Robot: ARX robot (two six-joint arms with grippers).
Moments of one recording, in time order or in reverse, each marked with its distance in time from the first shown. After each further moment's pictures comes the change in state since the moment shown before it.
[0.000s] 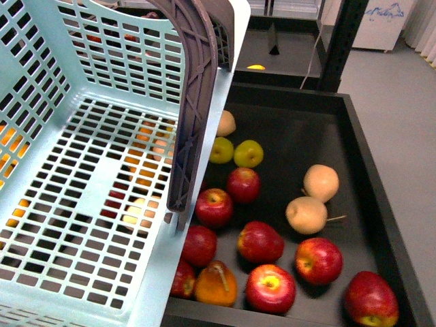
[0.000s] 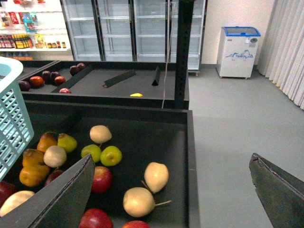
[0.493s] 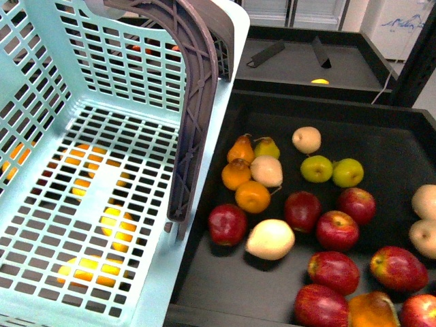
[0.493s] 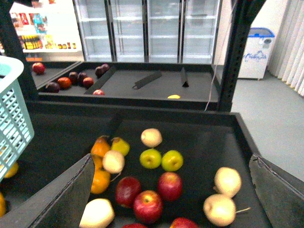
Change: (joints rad) left arm 0.000 -0.001 0.000 0.000 0.000 0.002; right arm 0.000 0.000 0.000 -0.001 0.000 0.000
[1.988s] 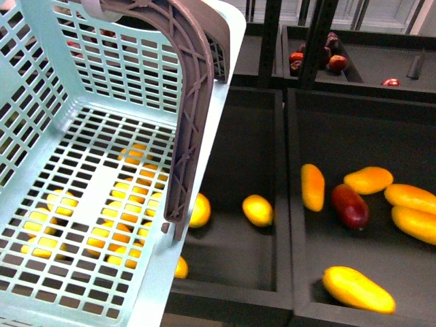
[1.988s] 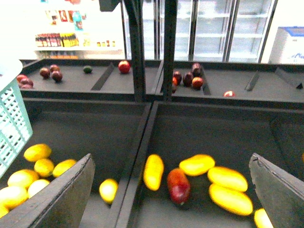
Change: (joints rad) left arm 0.000 0.000 -0.001 0.000 -0.005 0.001; right arm 0.000 0.000 0.000 0.000 0.001 0.000
